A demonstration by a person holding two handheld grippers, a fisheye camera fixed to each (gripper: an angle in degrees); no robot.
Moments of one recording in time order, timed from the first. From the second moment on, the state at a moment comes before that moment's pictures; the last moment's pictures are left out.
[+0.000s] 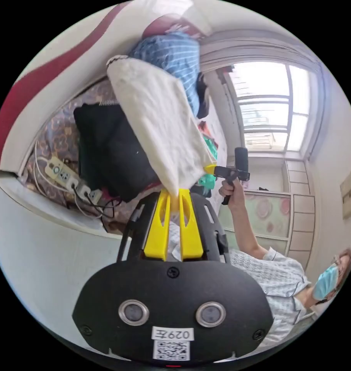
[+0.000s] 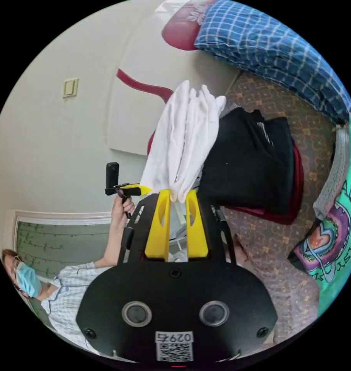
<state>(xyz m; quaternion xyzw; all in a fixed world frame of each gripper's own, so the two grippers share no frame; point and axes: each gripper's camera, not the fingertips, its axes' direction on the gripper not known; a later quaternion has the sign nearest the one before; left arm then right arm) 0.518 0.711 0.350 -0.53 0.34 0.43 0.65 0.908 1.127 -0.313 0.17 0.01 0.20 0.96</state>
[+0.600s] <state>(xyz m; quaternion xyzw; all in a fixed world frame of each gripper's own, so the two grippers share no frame) 0.247 0.588 0.382 -0.47 0.46 0.12 0.74 0.902 1.362 -0.384 0.24 0.30 0.44 0.81</state>
